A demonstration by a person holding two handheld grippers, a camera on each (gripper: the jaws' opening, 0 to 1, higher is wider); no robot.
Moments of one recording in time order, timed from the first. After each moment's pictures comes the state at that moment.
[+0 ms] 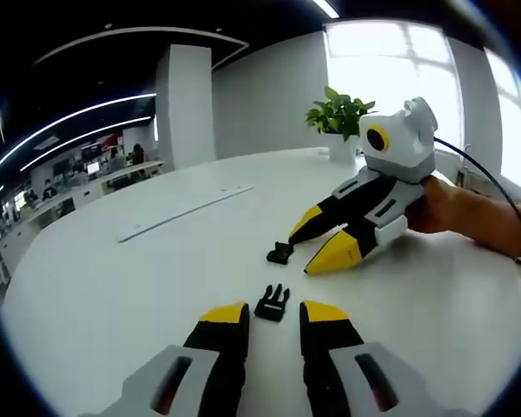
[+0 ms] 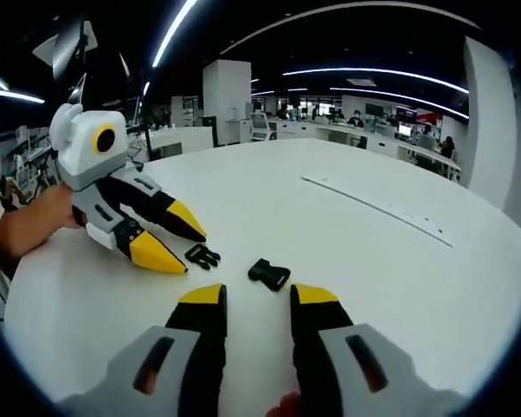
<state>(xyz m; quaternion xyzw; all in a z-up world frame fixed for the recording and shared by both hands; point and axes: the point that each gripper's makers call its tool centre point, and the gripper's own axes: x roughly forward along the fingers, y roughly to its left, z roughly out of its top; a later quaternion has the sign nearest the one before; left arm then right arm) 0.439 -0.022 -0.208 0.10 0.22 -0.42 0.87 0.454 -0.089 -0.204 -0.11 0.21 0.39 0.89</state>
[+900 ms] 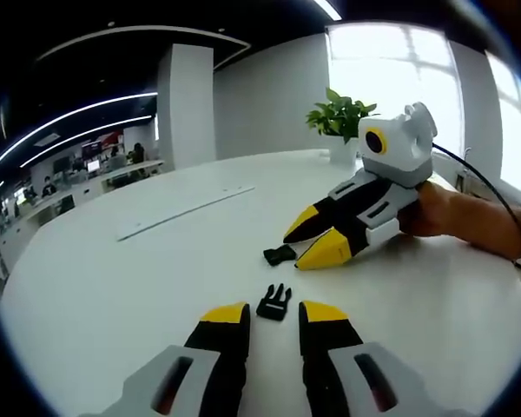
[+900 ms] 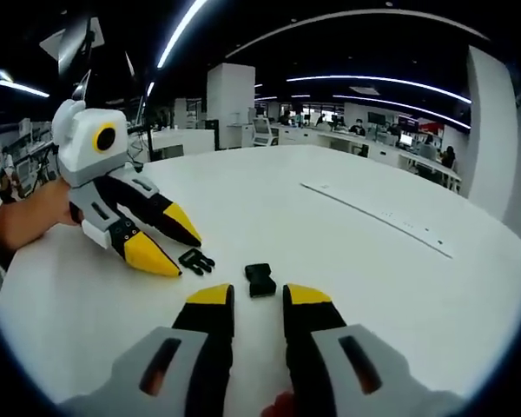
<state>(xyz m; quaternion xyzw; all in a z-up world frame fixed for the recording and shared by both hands) 0.440 -0.021 -0.208 0.09 0.22 -0.42 0.87 0.471 -0.087 -0.201 -0.12 0.19 0.39 0.89</state>
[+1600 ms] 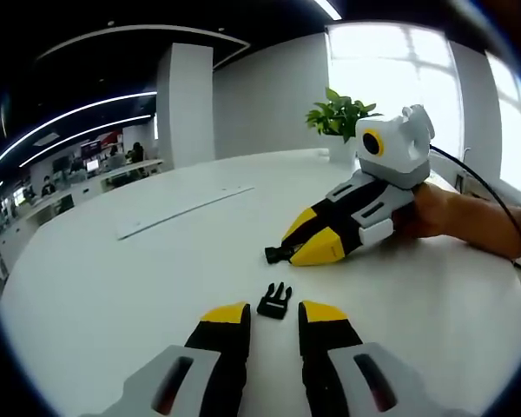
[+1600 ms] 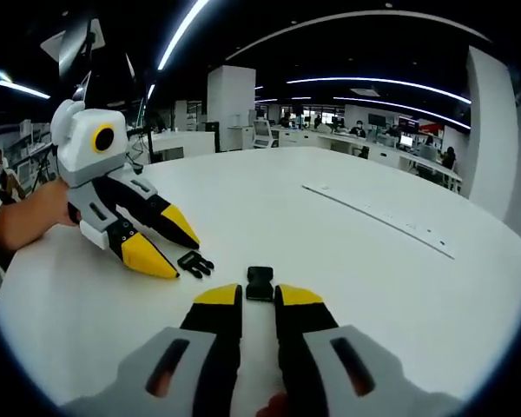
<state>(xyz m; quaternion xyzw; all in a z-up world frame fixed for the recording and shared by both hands) 0.439 -0.020 -0.208 0.09 0.23 -0.43 0.87 0.470 -0.085 -0.203 -0.12 0.19 0.39 0.89</state>
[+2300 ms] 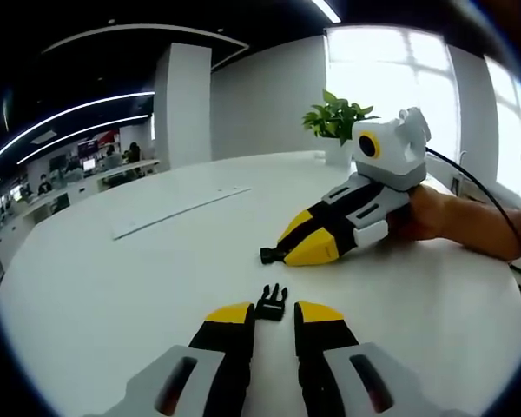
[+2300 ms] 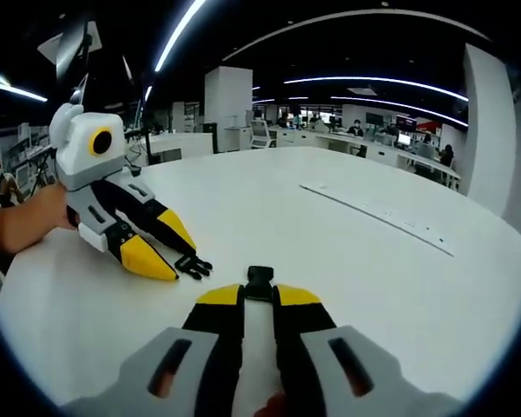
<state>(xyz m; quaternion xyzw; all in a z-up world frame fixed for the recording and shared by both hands) 0.437 -0.023 -0.208 0.08 0.22 -0.44 0.87 0.471 -0.086 -0.204 -0.11 0.19 0.39 0.90</state>
